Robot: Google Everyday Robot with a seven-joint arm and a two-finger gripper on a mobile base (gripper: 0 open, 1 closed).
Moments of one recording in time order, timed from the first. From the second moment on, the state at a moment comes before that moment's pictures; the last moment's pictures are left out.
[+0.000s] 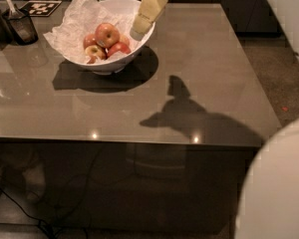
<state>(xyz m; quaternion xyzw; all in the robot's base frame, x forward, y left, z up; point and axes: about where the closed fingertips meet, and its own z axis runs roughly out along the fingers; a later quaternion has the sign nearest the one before) 0.645 -0.023 1.021 -0.54 0.80 0.05 0.25</state>
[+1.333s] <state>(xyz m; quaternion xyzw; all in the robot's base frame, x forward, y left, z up) 0.710 0.033 1.013 -0.51 0.81 0.10 0.28</state>
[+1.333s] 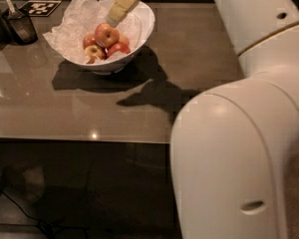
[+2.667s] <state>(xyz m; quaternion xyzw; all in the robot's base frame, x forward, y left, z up) 0.754 0.067 0.968 -0.49 0.82 0.14 0.27</state>
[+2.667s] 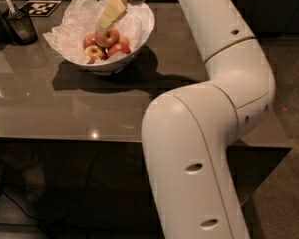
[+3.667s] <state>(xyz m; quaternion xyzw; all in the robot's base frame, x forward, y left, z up) 0.771 0.105 0.929 -0.51 0.80 0.16 0.25</state>
